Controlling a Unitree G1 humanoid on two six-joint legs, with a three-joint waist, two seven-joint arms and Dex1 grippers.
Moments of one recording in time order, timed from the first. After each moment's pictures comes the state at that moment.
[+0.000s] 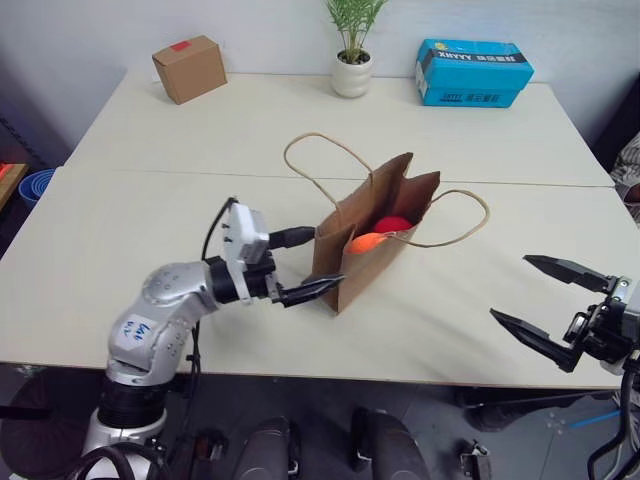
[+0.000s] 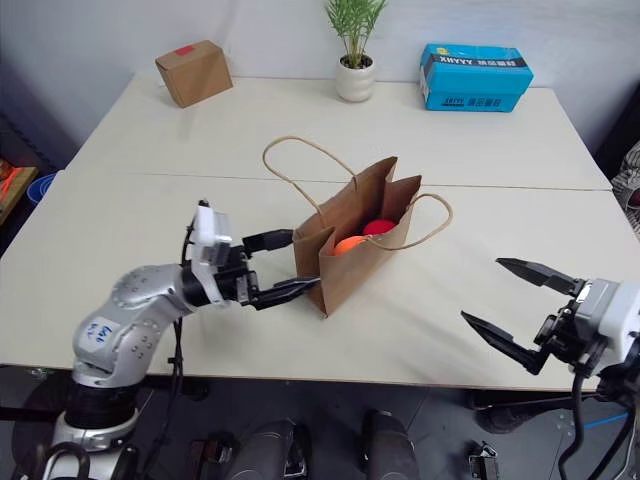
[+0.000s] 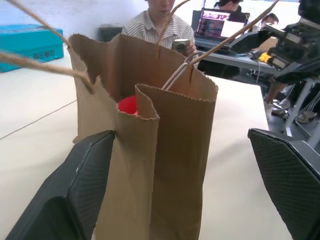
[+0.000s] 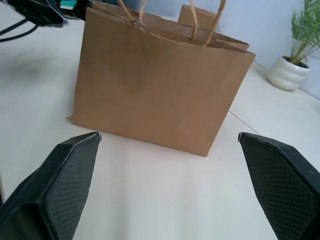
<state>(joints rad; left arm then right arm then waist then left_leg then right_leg) -0.34 0.38 -0.03 -0.42 -0.48 0.58 -0.71 0.23 -0.68 -0.62 -0.42 0.62 0.12 1.14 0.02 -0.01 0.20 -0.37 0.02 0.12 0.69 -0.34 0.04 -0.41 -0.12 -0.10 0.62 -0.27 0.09</state>
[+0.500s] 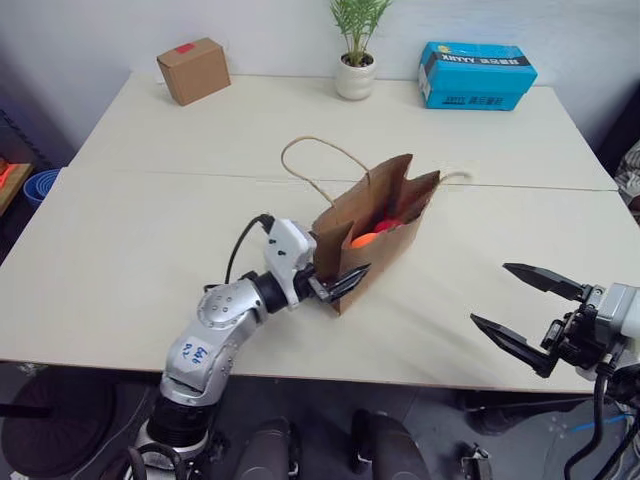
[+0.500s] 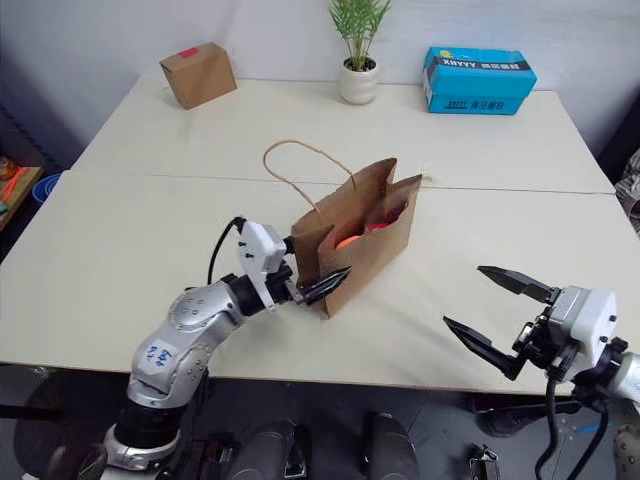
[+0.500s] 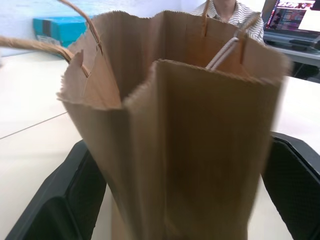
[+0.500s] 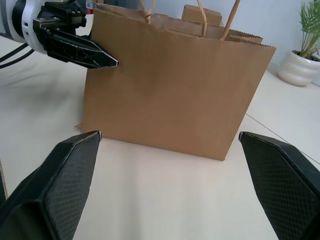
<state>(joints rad) -0.34 0.21 -0.18 -0.37 -0.30 0.49 -0.47 0.26 -0.65 -0.54 -0.47 0.63 0.13 1.03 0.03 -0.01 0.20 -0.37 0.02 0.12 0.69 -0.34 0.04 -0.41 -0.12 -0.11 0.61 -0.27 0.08</state>
